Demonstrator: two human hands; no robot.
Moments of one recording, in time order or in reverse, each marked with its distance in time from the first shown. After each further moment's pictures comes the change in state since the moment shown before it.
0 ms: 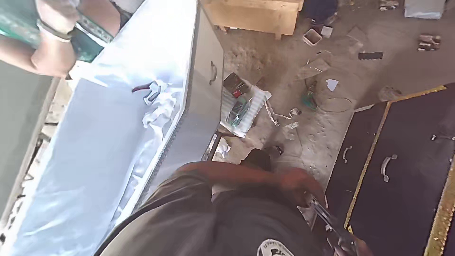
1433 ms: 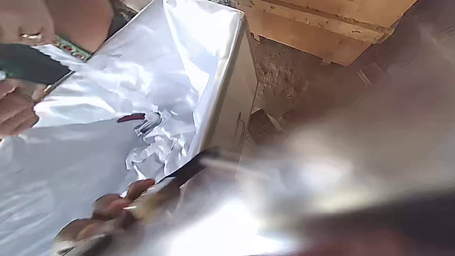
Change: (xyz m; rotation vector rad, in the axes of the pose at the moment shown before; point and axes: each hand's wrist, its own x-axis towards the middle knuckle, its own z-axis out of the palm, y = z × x) left_hand -0.274 0.046 -0.349 0.232 1.710 -0.085; right_hand 0.429 -0.058 0.672 -1.628 -0.901 -0.561
